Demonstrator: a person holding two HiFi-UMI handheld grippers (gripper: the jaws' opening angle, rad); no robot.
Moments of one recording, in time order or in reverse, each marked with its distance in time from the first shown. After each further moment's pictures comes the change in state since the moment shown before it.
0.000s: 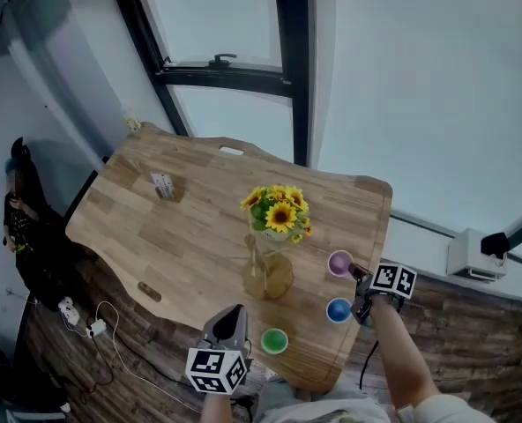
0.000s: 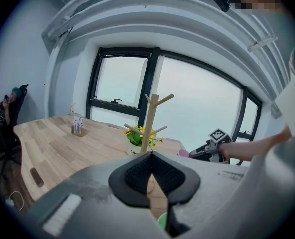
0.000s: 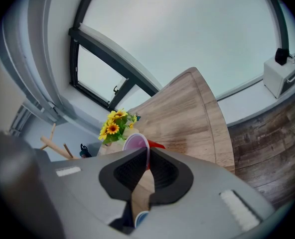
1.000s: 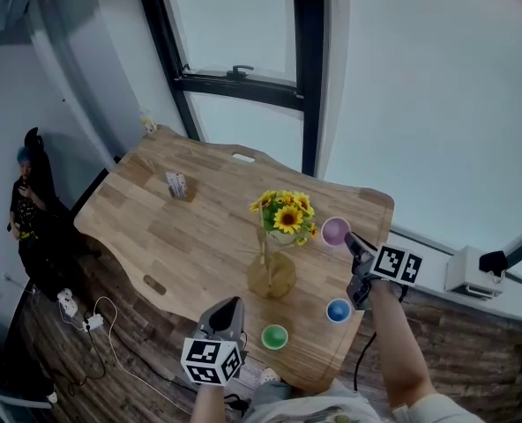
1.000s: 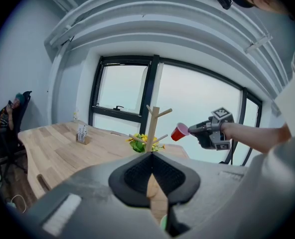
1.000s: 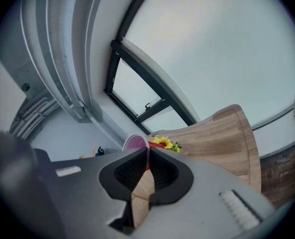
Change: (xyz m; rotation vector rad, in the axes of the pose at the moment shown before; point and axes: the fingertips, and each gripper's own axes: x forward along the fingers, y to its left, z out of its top) left arm -0.029 0.004 0.020 0.021 -0.063 0.024; right arm -0.045 0.155 0.066 -0.235 -0.192 0.230
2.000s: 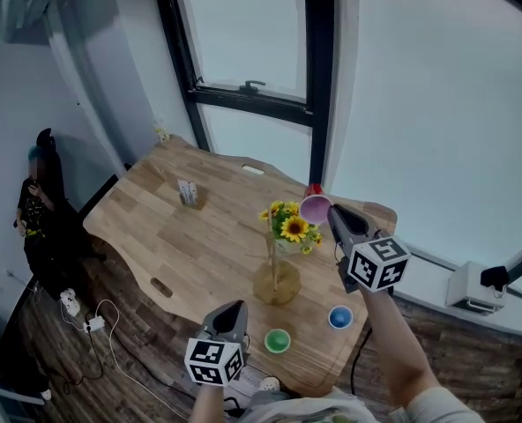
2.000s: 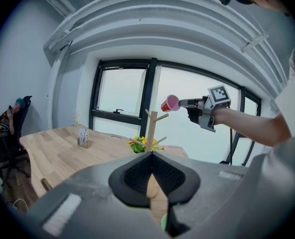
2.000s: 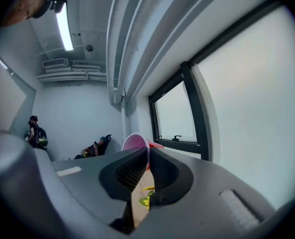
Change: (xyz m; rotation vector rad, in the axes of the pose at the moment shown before) left arm -0.016 -0.004 0.008 0.025 -0.024 0.006; right arm 0.005 0.149 0.057 -0.688 -0.222 0.184
